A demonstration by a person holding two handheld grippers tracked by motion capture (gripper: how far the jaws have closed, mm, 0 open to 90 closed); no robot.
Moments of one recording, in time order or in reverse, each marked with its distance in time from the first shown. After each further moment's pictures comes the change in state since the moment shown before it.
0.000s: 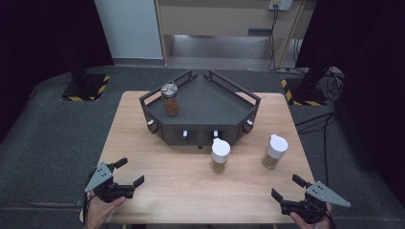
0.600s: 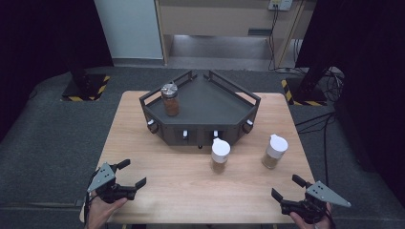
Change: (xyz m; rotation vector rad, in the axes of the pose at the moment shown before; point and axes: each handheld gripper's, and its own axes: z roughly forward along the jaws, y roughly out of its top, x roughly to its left) left arm 0.000 0.004 0.003 0.025 -0.033 0.015; right arm 0.000 0.000 0.000 -0.002 -0.002 0.002
